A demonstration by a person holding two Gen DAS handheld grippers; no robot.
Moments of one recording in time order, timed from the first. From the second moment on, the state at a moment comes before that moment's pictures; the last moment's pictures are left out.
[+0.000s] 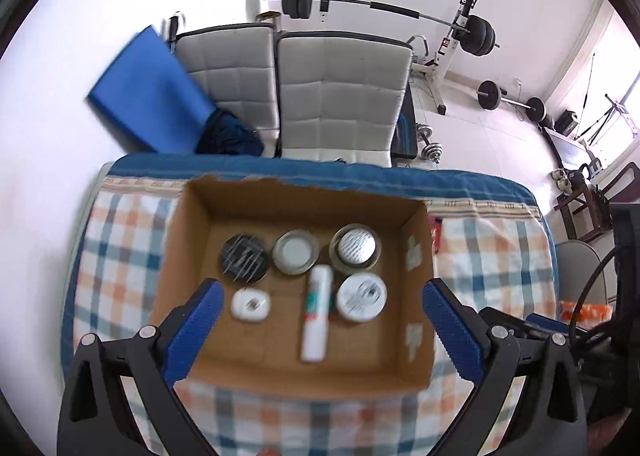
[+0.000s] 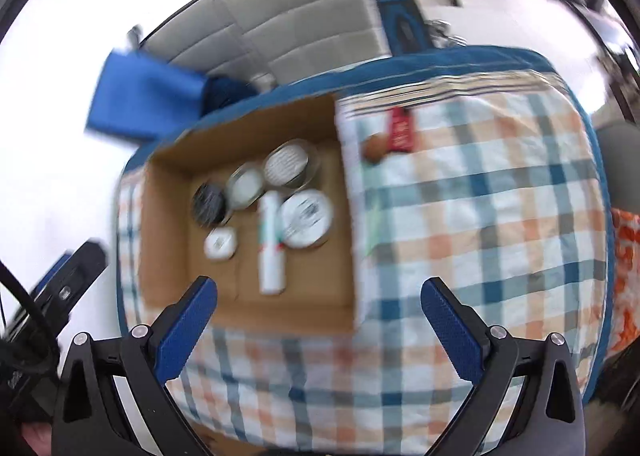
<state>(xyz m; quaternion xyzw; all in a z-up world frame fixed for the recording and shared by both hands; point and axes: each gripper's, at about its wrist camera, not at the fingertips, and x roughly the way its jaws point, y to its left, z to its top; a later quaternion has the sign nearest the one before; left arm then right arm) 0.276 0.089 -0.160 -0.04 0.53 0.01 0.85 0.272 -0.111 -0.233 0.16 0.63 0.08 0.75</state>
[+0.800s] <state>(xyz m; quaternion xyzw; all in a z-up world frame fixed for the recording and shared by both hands) 0.418 0.026 -0.292 0.00 0.61 0.06 0.79 0.440 -0.163 -0.466 0.40 0.70 0.06 0.59</state>
